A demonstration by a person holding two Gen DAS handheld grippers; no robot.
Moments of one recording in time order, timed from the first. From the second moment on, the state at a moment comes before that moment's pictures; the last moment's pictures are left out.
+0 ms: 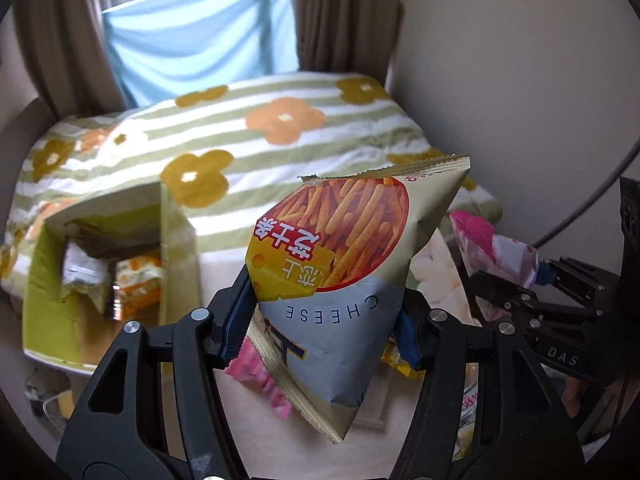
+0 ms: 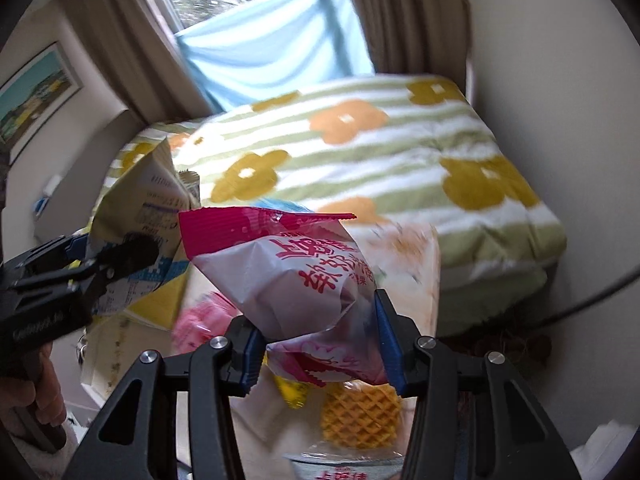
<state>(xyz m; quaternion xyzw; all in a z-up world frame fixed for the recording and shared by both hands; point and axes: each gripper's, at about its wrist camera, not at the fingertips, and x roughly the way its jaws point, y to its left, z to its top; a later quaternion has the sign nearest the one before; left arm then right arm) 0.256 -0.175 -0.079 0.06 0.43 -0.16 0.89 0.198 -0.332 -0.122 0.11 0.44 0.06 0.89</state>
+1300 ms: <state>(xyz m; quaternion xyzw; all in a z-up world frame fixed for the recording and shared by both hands) 0.352 0.198 -0.166 0.02 0.51 -0.11 0.85 0.312 0.025 -0.143 0.06 0.49 0.14 0.86</state>
